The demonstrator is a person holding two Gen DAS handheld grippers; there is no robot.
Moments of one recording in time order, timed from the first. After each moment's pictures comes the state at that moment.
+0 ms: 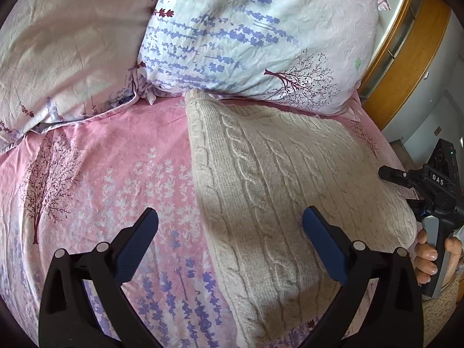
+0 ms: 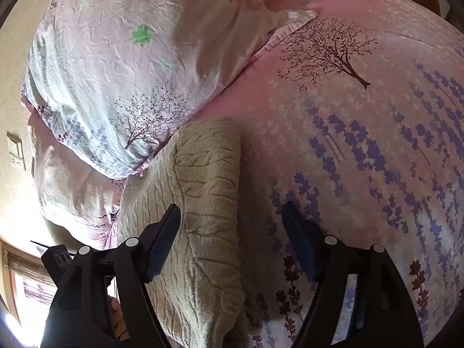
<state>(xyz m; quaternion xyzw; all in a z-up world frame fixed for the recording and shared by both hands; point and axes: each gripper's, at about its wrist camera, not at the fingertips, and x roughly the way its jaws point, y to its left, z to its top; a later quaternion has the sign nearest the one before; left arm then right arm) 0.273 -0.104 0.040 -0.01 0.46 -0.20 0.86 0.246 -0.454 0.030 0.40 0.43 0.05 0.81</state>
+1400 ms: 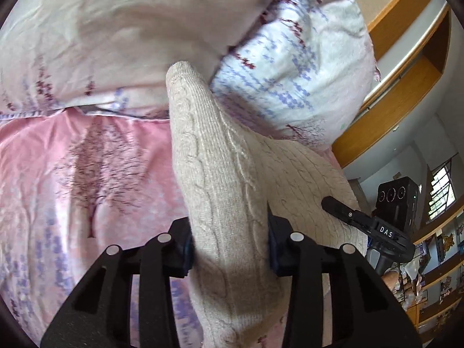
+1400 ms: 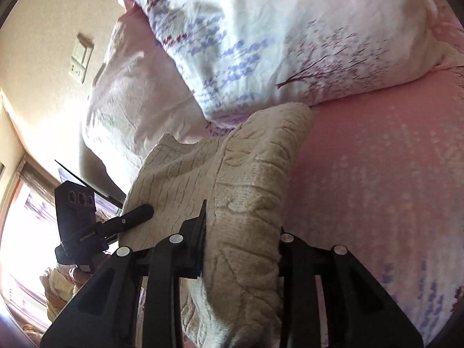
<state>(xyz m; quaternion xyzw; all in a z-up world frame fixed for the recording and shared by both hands) 0.280 0.035 0.057 -0.17 0.45 -0.25 0.84 0.270 -0.288 0.062 0.27 0.37 0.25 0.85</state>
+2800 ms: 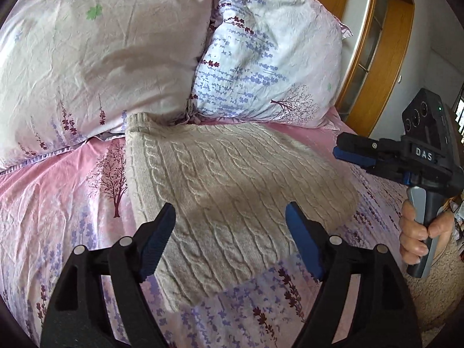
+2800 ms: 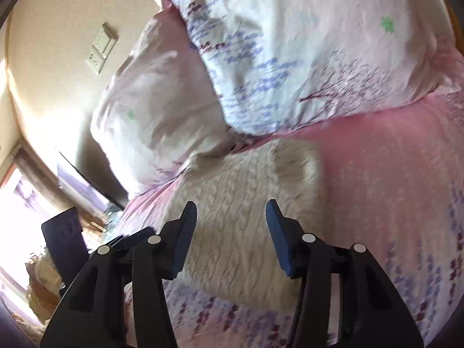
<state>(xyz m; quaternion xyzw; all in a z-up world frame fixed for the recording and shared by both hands) 0.199 0.008 0.060 -0.01 0.36 -0.25 0.90 0.230 -0.274 0.088 0.25 0.34 0.25 0.87</state>
